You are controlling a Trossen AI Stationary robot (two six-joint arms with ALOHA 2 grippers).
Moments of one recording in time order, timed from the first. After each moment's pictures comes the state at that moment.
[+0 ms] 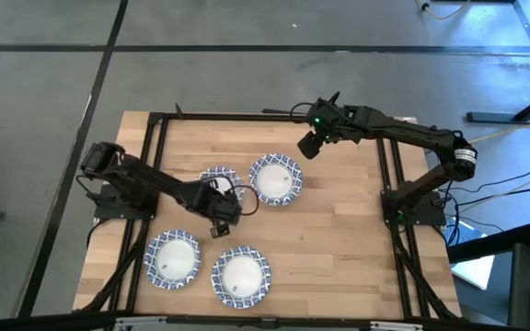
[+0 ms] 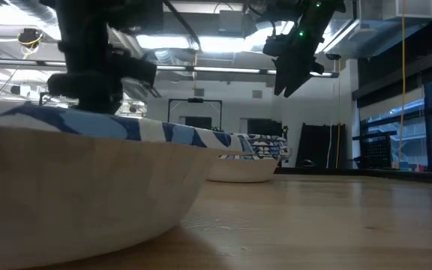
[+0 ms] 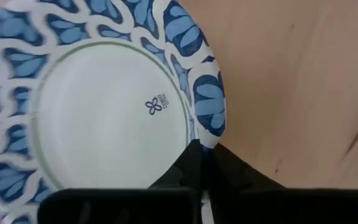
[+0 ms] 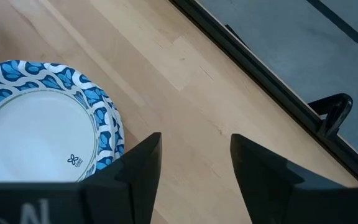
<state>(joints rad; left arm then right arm) -0.23 1.60 0.97 -0.78 -0.27 -0.52 -0.40 1.50 1.33 -0.86 0.27 0.30</state>
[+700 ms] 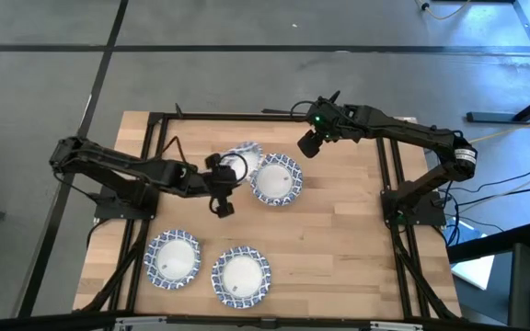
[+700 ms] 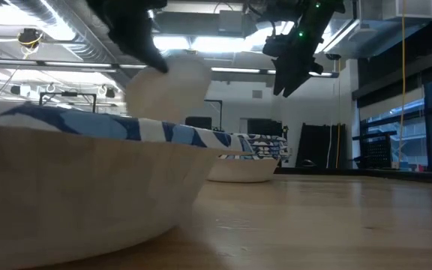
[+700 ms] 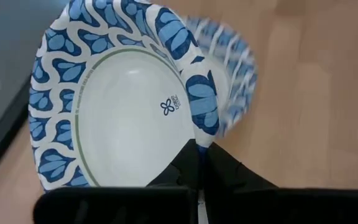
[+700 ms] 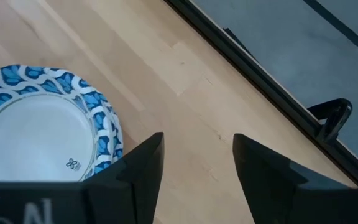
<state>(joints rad) -0.14 1.28 0.97 -0.51 -0.45 -0.23 -0.41 1.50 1.33 -0.84 0.27 0.28</state>
